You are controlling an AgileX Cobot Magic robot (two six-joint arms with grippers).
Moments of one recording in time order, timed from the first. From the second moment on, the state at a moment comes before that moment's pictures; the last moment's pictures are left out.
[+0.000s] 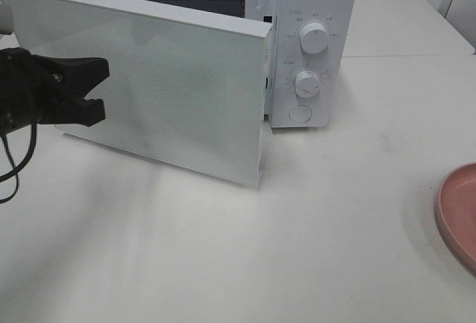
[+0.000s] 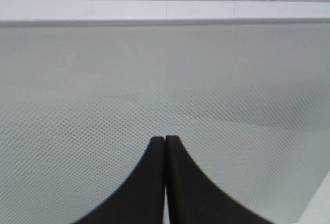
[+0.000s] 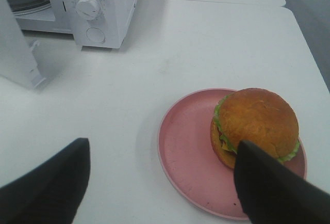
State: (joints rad) left arm -0.34 1.57 -0.48 0.39 -0.84 -0.29; right arm 0.08 0.00 -0.50 -0.02 1.01 0.03
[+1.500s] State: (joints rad) left arm -0.62 1.97 -1.05 -0.01 -0.72 -0.01; right arm 0.08 0.00 -0.50 -0.02 1.01 0.03
